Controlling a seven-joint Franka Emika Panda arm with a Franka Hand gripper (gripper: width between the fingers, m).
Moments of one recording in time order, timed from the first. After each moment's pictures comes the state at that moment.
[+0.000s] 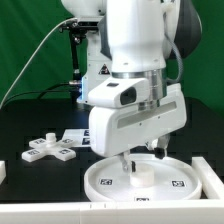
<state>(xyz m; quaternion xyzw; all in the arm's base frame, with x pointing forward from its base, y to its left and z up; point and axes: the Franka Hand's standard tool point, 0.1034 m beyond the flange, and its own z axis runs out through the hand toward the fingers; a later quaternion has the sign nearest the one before) 0.551 0.051 0.038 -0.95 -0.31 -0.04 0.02</state>
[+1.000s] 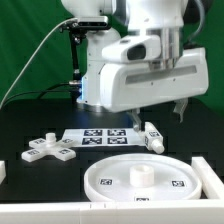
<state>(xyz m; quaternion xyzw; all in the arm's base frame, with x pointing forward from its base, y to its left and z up) 0.532 0.078 0.094 -0.98 -0.21 -0.02 0.02</state>
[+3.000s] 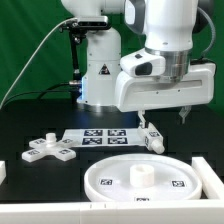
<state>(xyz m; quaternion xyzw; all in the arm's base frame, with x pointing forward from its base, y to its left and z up) 0.430 0.103 0.060 -0.99 -0.10 0.07 0.01</state>
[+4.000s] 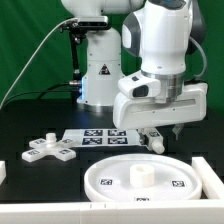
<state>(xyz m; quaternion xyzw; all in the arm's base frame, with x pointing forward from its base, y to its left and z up) 0.407 0.102 0.015 -0.99 -0.11 0.06 0.01</state>
